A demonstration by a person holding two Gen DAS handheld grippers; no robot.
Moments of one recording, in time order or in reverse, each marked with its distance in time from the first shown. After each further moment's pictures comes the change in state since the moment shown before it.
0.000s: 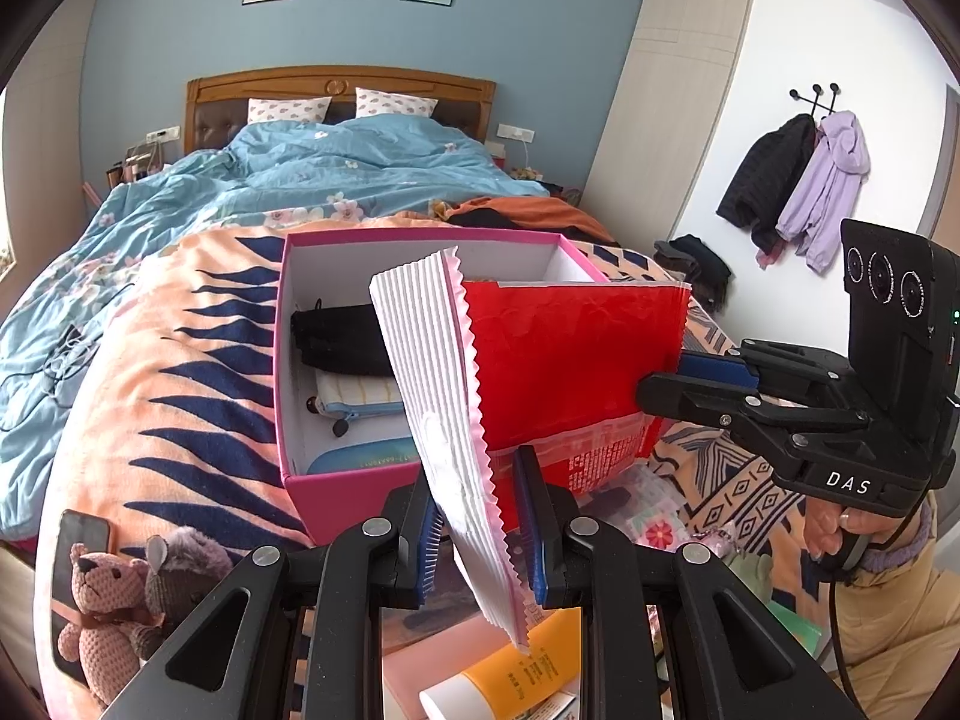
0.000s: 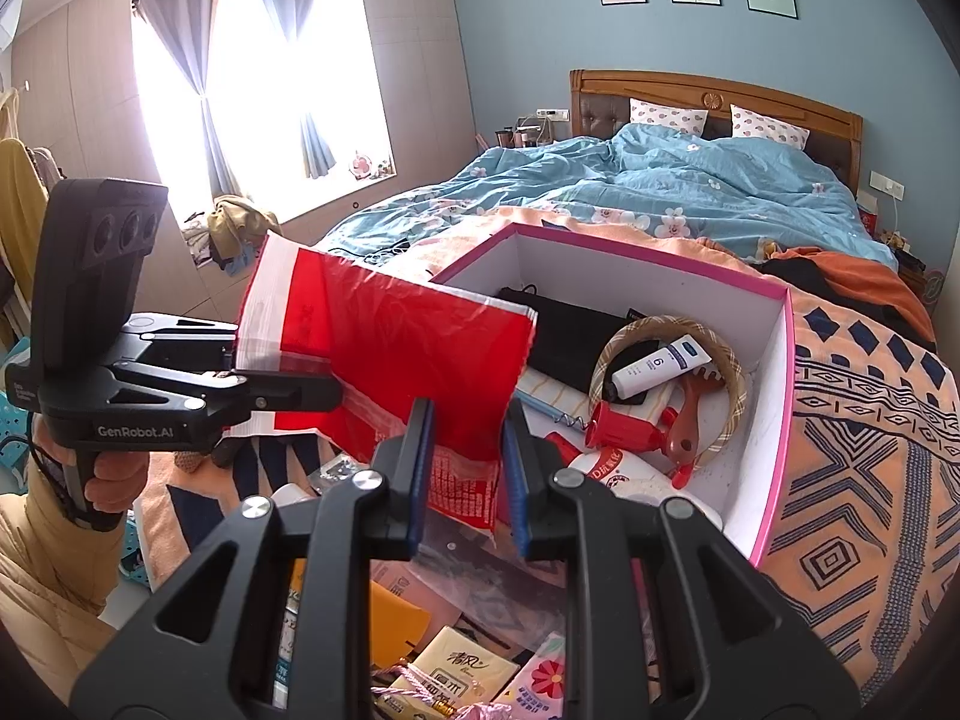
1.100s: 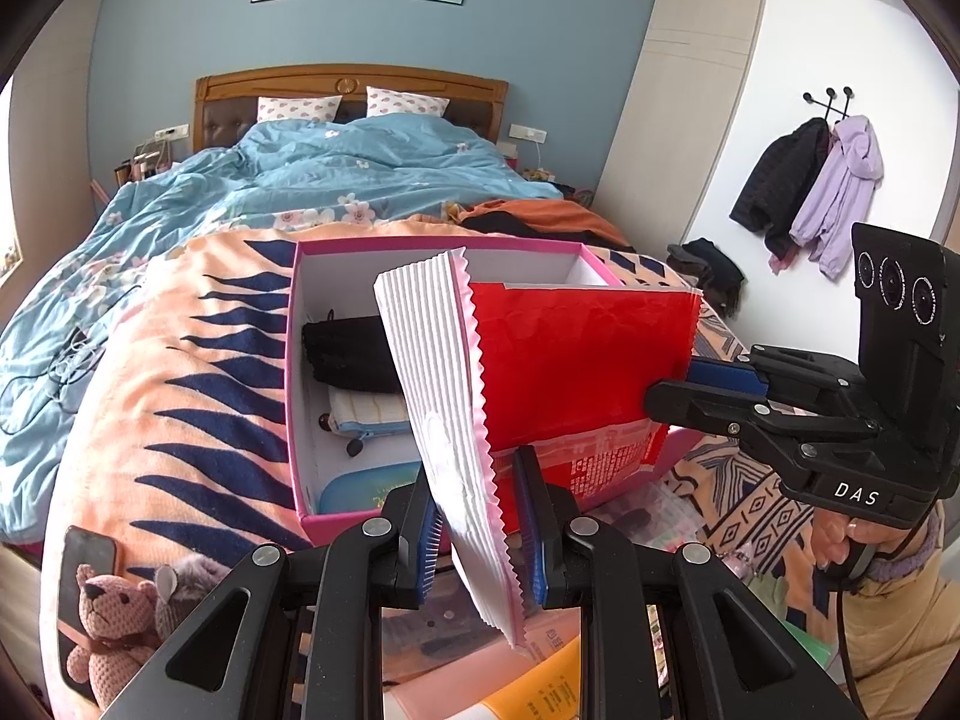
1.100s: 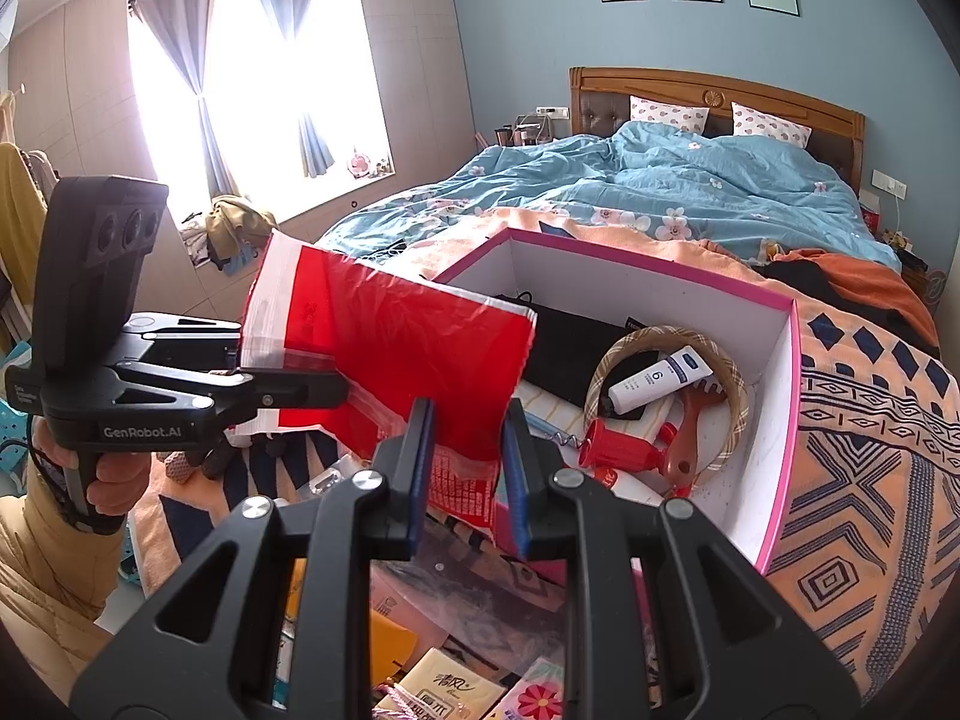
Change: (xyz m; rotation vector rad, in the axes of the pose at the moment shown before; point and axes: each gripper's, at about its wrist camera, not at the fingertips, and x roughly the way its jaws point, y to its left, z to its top) left arm 0.015 0.012 0.009 -0.013 -0.004 0.023; right arm 0.006 -0.002 0.010 0.004 0.006 0.002
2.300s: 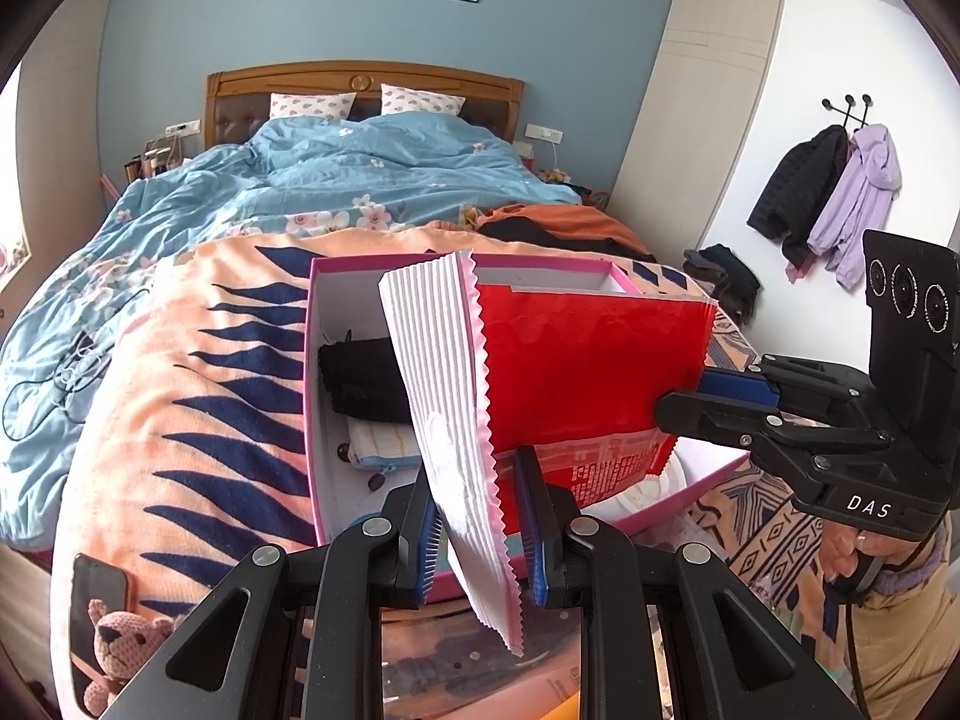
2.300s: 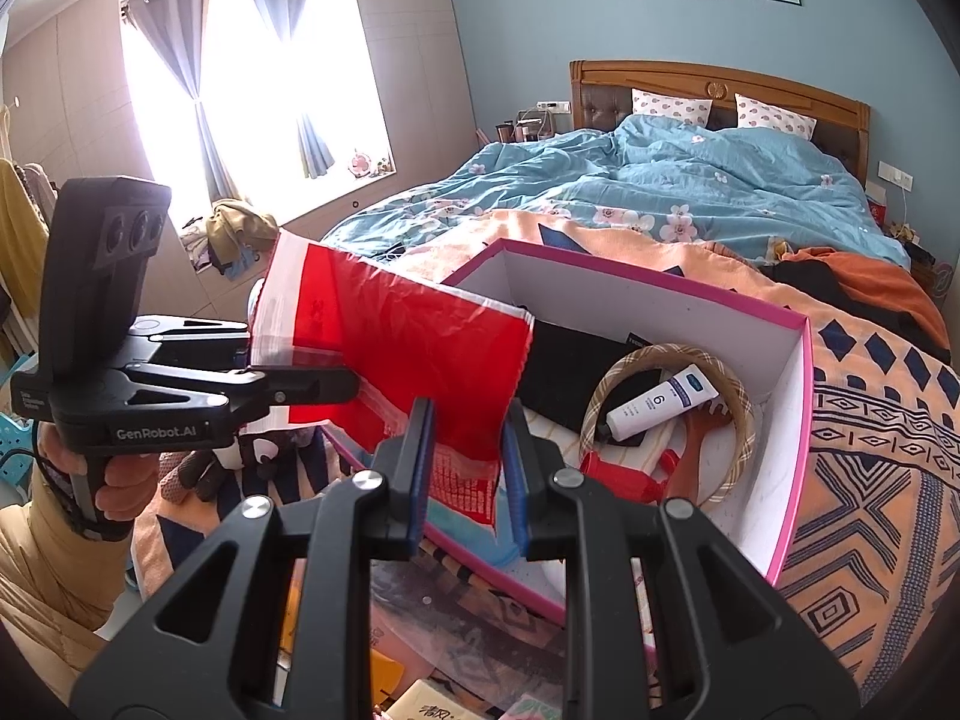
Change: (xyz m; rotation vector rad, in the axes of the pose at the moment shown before) left arm 0.014 0.013 0.023 -0.018 0.006 0.028; right arm 0.016 -0.017 0.020 0.019 0.012 0.022
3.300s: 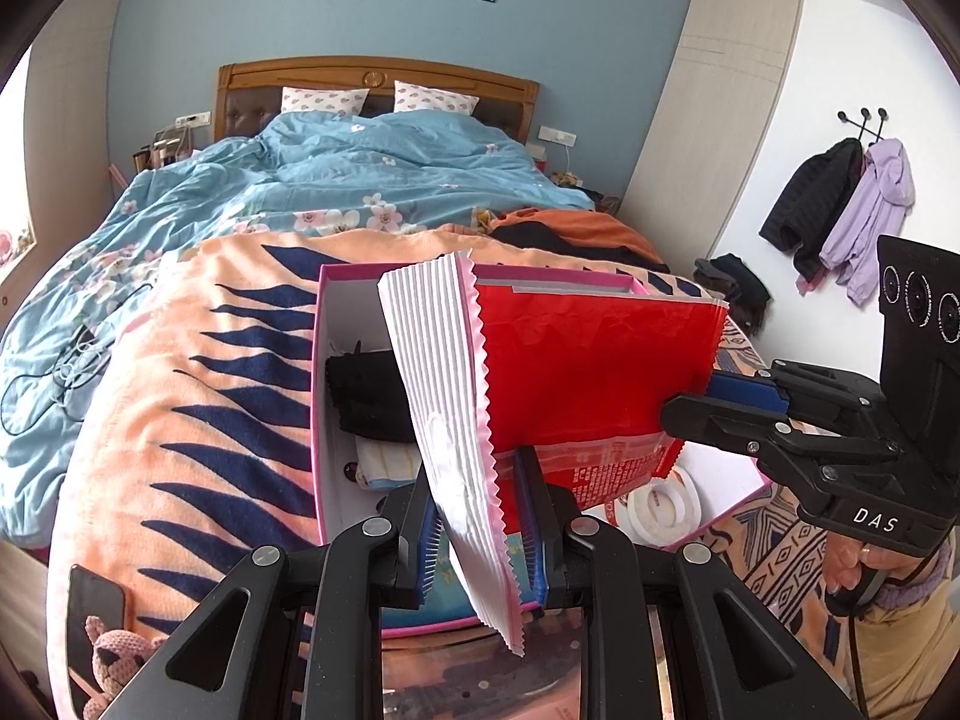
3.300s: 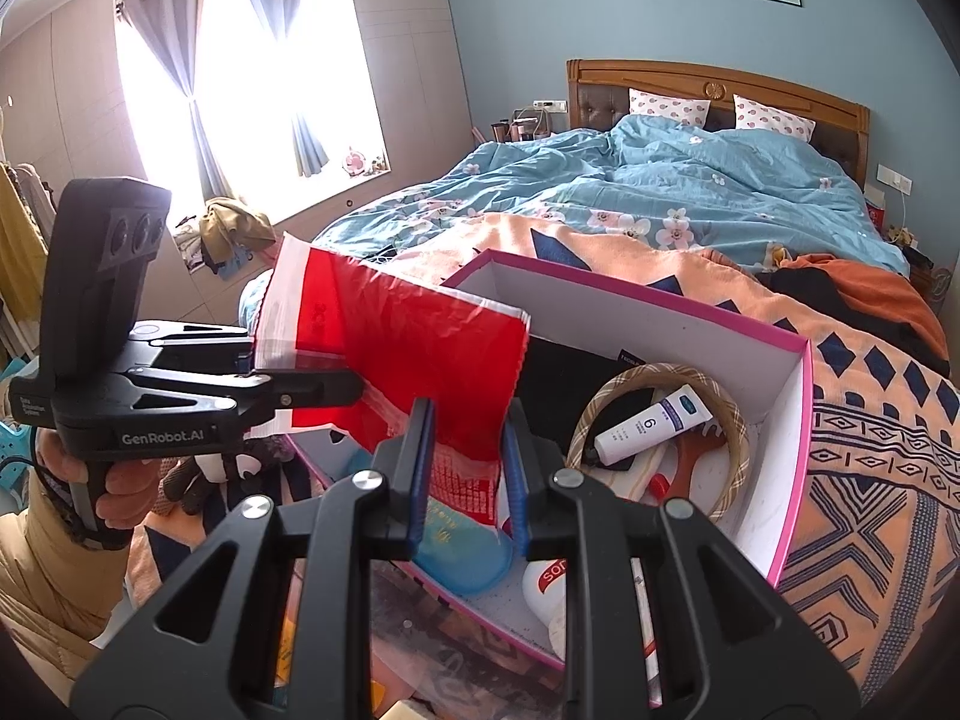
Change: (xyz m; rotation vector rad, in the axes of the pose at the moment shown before) left arm 0.013 0.010 0.013 -0.026 0.003 0.009; right arm 0.013 -0.010 0.013 -0.005 0.004 -0.014
